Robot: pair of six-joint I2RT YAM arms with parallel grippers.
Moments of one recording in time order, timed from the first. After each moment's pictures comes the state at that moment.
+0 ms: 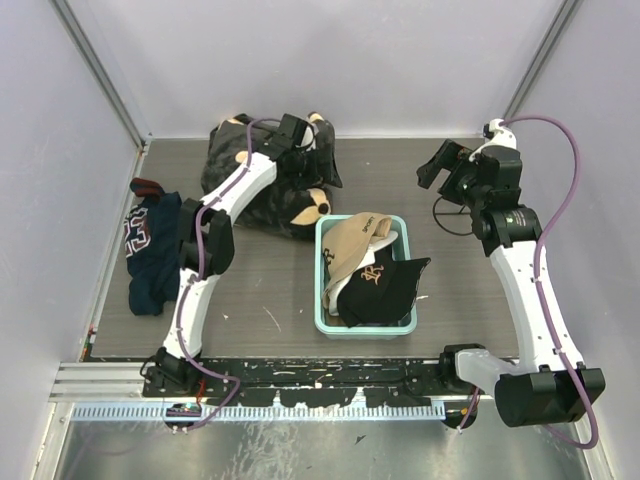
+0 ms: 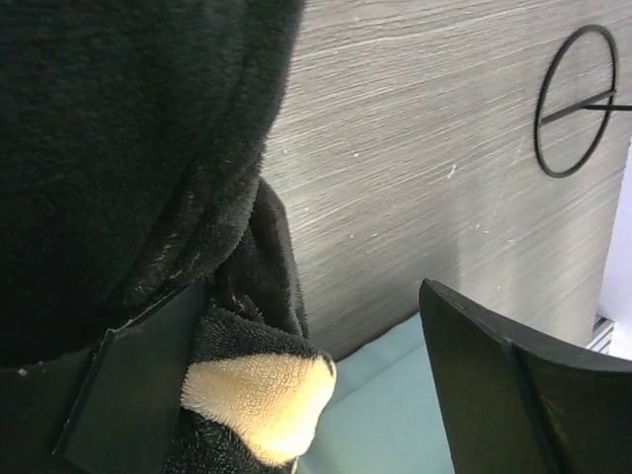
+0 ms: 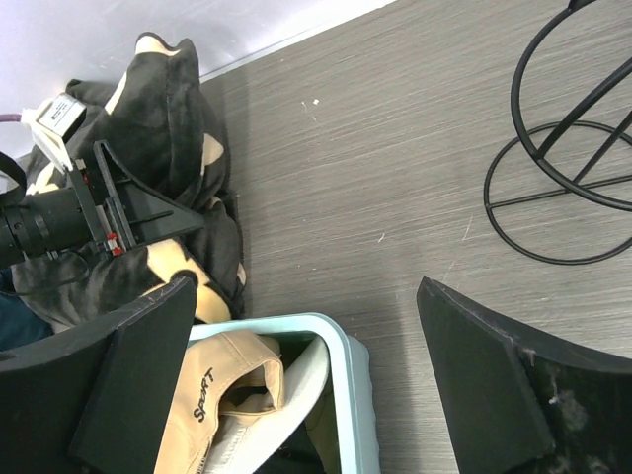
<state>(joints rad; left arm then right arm) -0.48 2.35 2.18 -0.71 0.32 -0.53 0.06 1.11 1.22 -0.50 -0.04 0.46</state>
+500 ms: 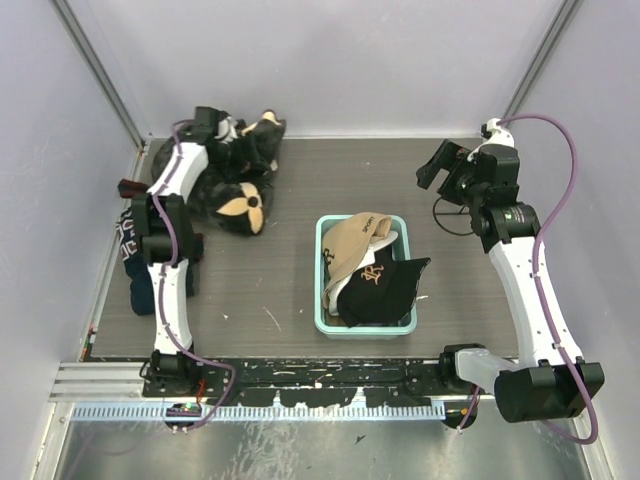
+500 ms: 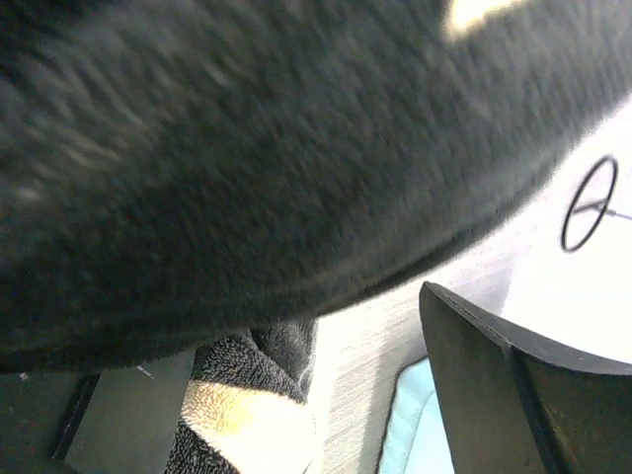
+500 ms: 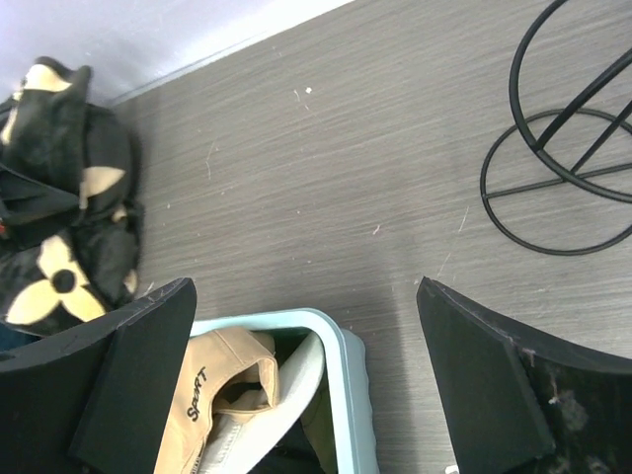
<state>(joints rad) -0.12 2.32 2.08 -0.72 0.47 -0.44 0.06 1.13 1.24 -0.52 -0.04 0.45</state>
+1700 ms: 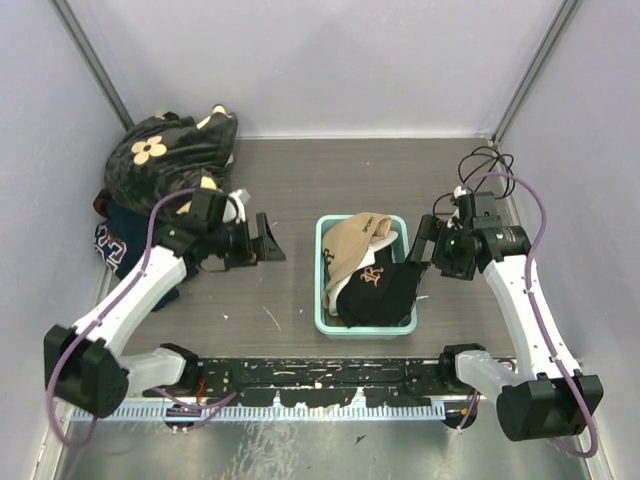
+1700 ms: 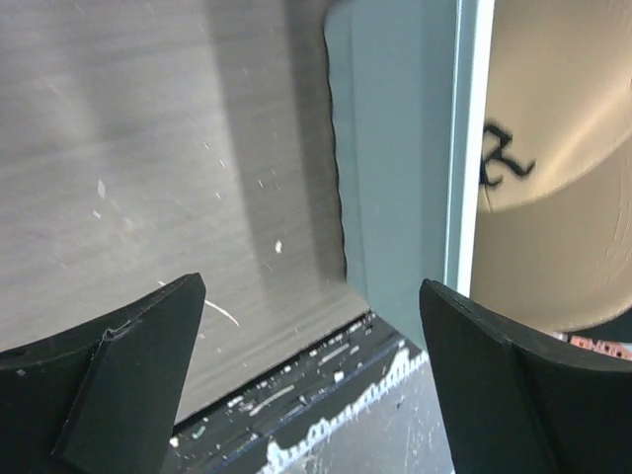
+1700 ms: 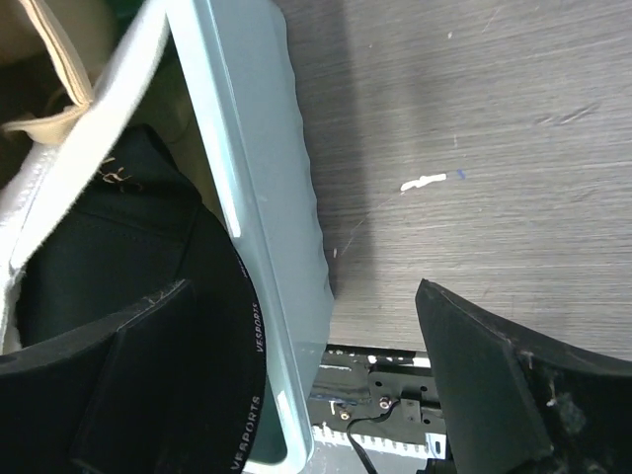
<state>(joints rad) -0.36 1.24 1.00 -0.62 0.40 -0.52 0.07 1.05 1.06 -1.05 -0.18 0.39</state>
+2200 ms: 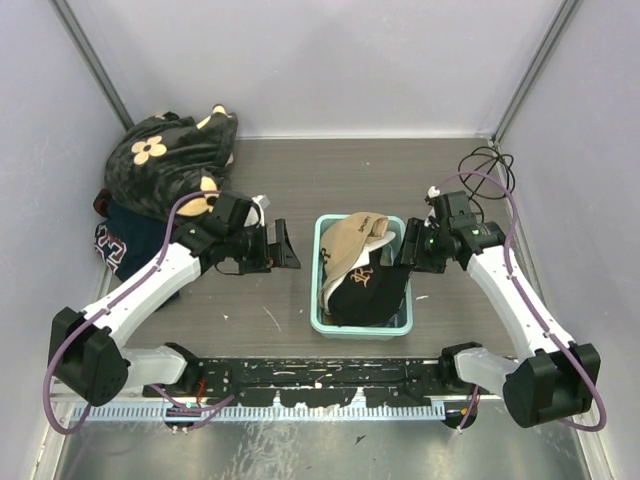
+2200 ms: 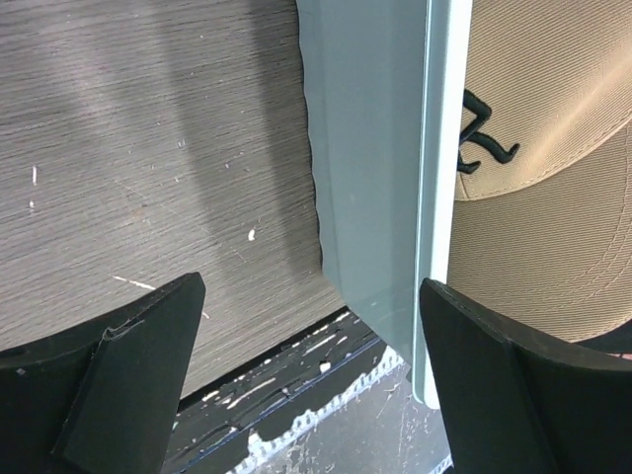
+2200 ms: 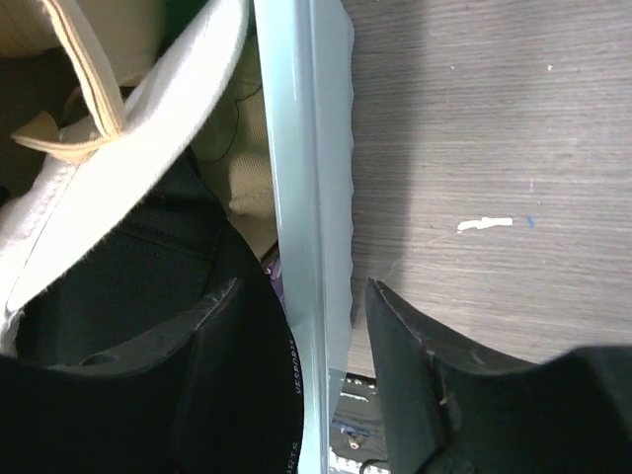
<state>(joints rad) -0.54 1.26 0.98 -0.62 0.34 -0.62 0.20 1.12 0.98 -0.91 -0.20 0.42</state>
